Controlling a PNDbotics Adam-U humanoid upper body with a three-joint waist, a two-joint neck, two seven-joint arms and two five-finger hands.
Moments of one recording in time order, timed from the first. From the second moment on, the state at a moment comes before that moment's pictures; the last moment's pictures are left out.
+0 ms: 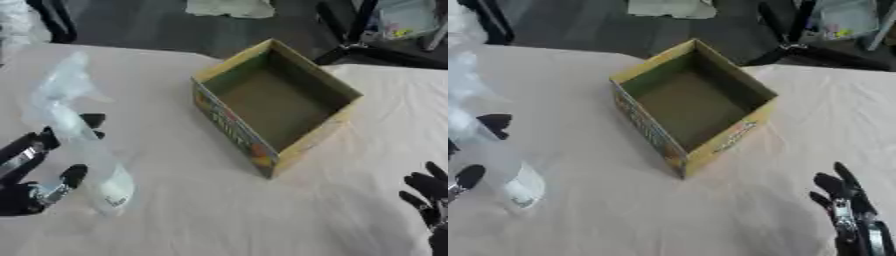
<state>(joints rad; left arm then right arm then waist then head) -0.48 0.61 -0.08 -1.63 -0.09 -0.37 -0.44 0.01 -0.08 -0.07 -1.99 0.01 -0.13 -0.17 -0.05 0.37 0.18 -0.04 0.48</state>
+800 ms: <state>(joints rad) -0.51 0.57 -0.10 -1.60 -0.09 -0.34 -0.44 0.01 -0.08 -0.07 -1.99 0.01 -0.12 -0.17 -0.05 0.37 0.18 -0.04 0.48</state>
